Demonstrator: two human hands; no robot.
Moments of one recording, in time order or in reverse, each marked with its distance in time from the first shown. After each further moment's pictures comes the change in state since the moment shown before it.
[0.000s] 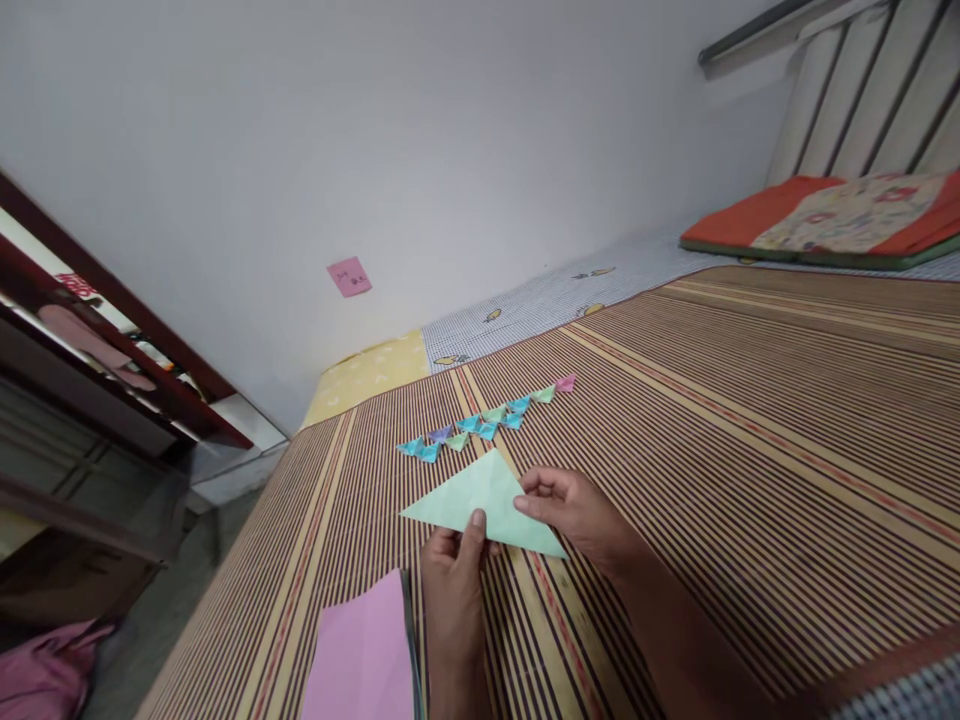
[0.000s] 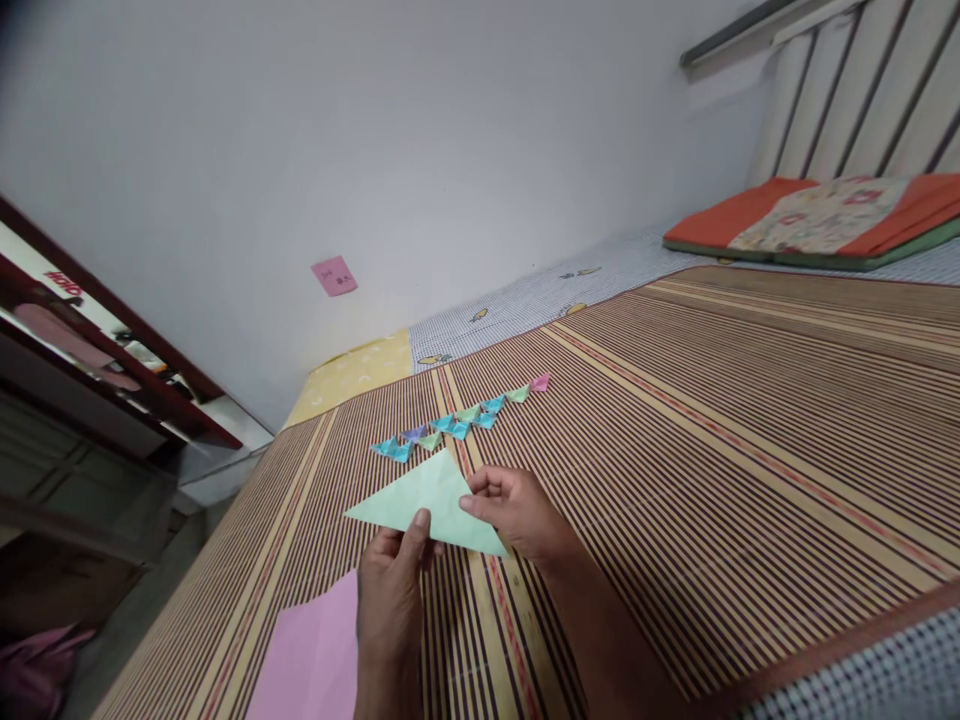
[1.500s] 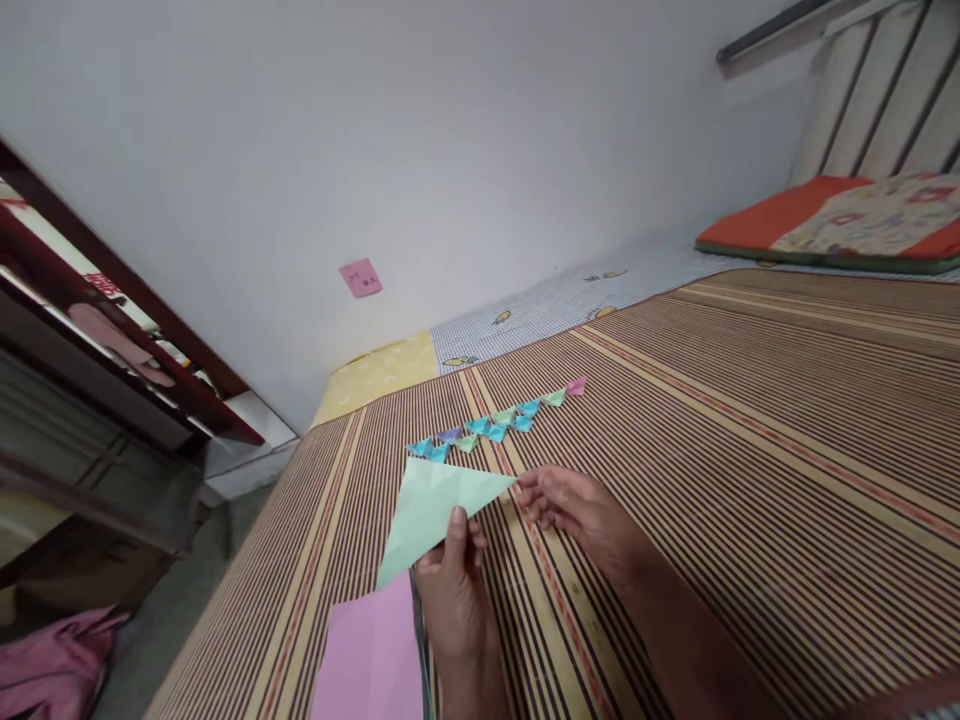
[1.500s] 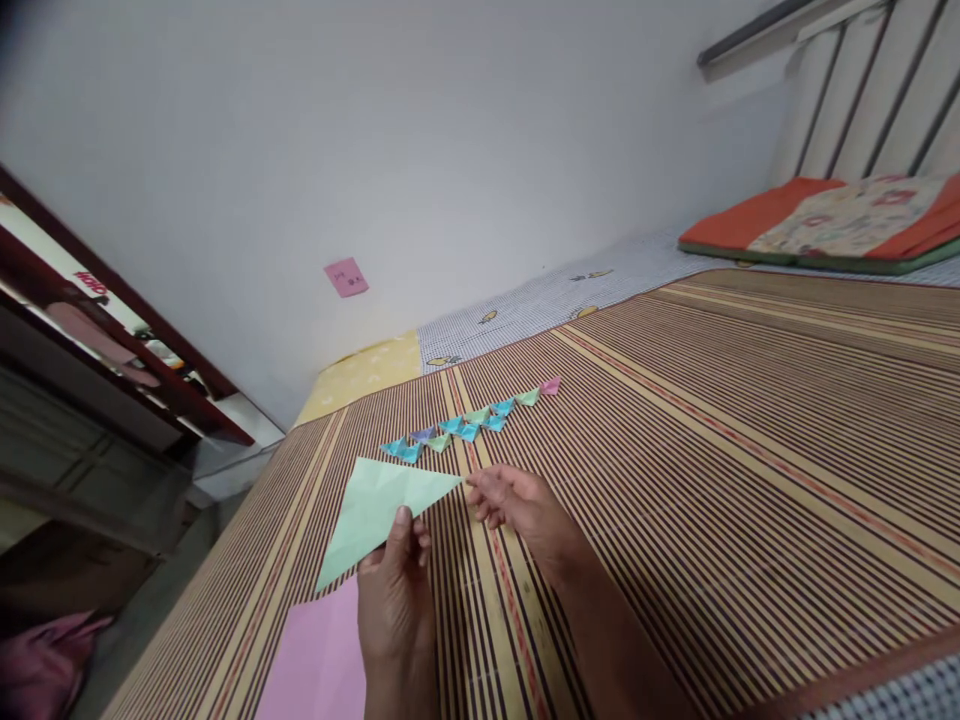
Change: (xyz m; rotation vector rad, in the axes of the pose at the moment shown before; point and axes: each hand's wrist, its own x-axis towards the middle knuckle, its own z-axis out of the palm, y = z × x) left_hand 0.002 -0.004 0.008 -0.333 0.256 0.002; right_hand -0.001 0.001 0.002 0.103 0.019 -0.037
